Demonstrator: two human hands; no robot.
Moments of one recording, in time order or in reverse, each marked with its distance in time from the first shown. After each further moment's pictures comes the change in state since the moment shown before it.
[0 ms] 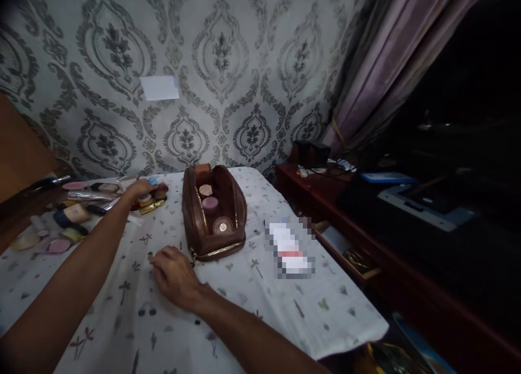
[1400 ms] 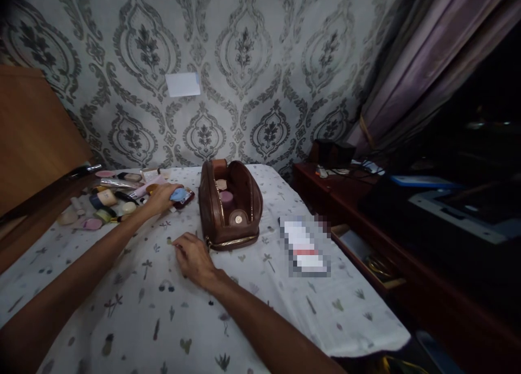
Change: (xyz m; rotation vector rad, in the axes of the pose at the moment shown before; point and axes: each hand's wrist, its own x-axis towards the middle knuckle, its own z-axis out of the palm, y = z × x) left_hand -0.111 0.020 0.019 0.136 0.158 0.458; right_hand 0.001 0.005 0.001 0.038 0.020 0.053
